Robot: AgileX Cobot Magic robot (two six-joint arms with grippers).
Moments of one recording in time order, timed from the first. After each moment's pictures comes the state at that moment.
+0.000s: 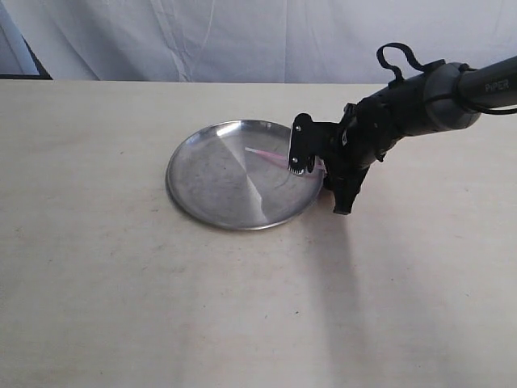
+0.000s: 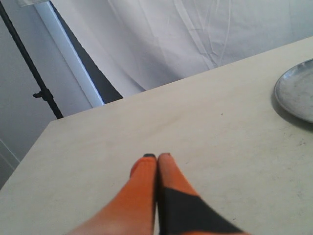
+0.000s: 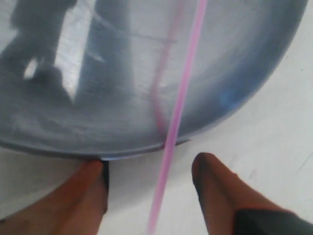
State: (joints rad) left arm -0.02 0.00 0.00 0.05 0.23 0.27; right arm 0.27 2.10 -1.24 -0.21 0.31 -0.90
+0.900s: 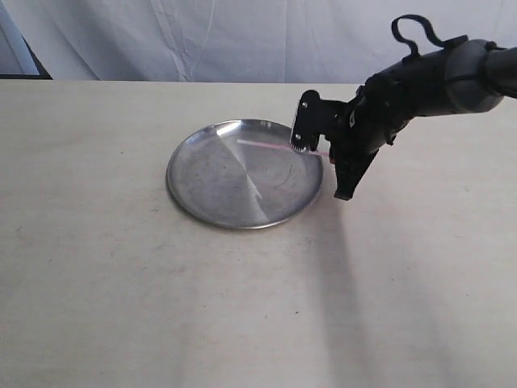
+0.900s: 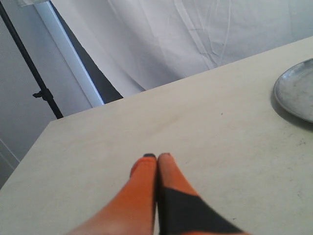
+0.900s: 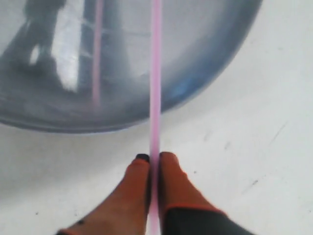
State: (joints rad) left arm -0.02 0.00 0.00 0.05 0.23 0.27; right arm 0.27 2.01 -1.24 -0.20 0.39 -0.81
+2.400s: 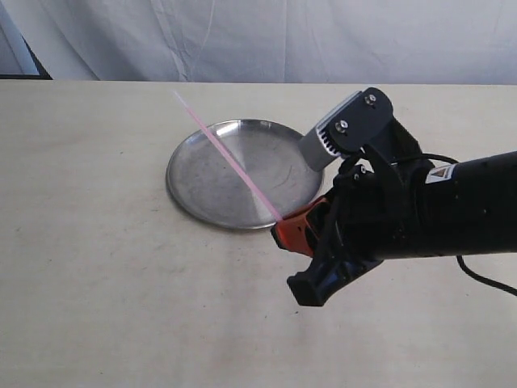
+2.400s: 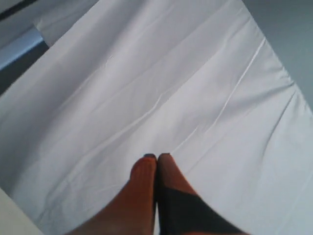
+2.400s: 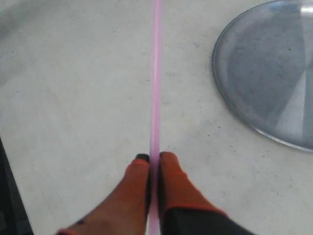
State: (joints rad) left arm -0.02 0.00 0.00 -0.29 -0.33 -0.69; right arm 0.57 1.20 -0.65 0.92 0.42 -0.93
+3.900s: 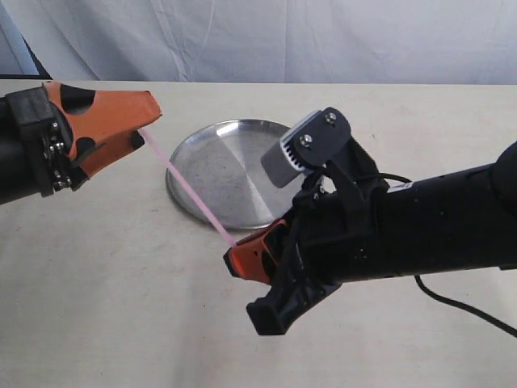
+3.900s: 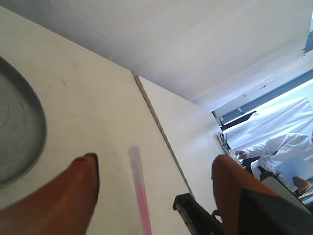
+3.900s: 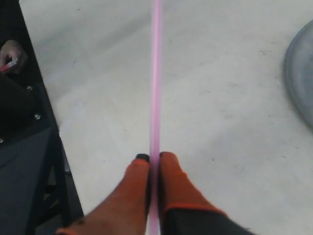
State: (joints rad) left arm -0.21 1.06 -0.43 1.15 -0.86 -1.86; right arm 0.65 1.28 -0.65 1.30 0.46 -1.22
